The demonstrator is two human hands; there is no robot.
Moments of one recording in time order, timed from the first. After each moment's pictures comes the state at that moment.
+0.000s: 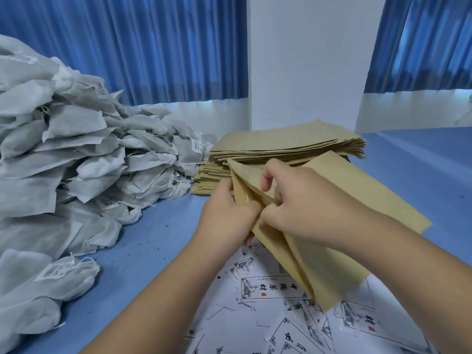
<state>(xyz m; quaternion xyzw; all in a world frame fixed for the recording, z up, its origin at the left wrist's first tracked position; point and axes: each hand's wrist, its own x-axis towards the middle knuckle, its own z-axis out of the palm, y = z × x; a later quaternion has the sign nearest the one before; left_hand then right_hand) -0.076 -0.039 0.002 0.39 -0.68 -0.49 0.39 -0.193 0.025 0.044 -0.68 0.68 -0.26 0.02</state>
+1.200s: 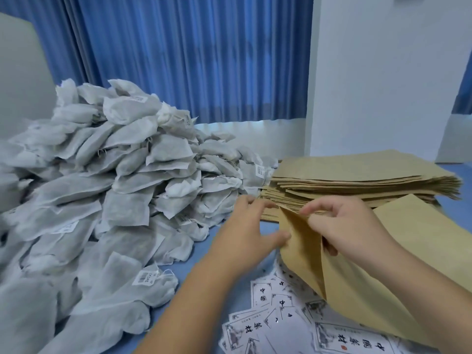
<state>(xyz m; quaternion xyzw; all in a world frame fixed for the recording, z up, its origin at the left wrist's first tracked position) -0.001 -0.100 -0.002 0.43 -0.82 -0.20 0.33 -0.171 -0.028 0.030 -0.58 0.62 -0.49 0.21</state>
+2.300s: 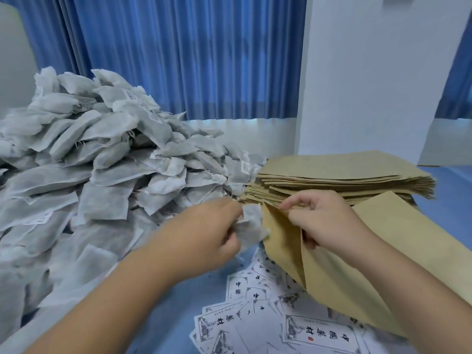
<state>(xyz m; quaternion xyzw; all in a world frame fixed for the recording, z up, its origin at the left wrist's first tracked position) 0.028 -0.065 0.037 0.34 -0.92 0.07 0.21 -0.185 -0.032 0.035 -0.60 0.62 -0.45 0.23</state>
